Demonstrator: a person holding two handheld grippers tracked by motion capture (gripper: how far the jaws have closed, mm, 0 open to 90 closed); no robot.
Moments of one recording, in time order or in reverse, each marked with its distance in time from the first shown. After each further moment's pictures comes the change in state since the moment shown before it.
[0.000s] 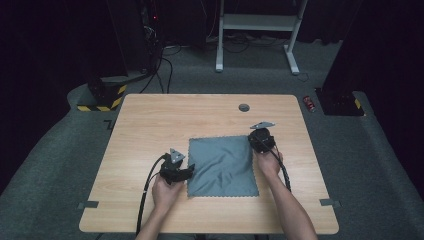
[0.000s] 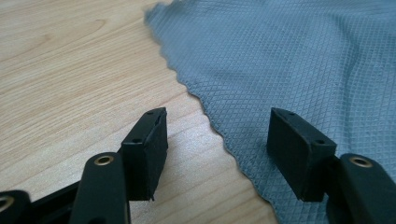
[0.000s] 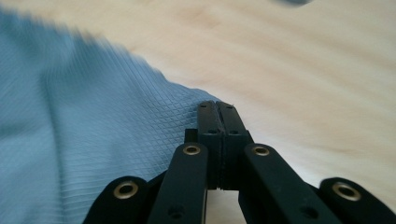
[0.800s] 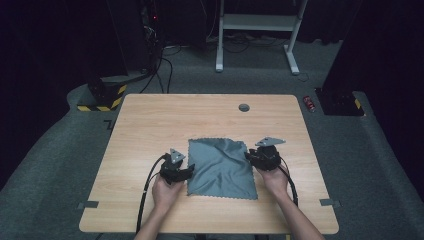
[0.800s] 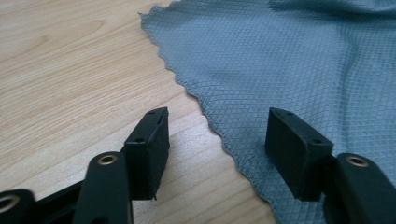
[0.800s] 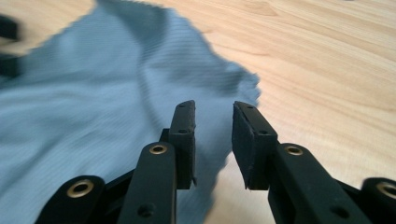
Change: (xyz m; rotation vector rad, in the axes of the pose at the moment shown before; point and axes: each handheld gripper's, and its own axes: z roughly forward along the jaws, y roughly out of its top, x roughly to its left) left arm 0.000 0.000 0.000 -0.003 -0.001 -0.003; right arm 0.020 -0.037 -0.044 -0.048 0.203 -0.043
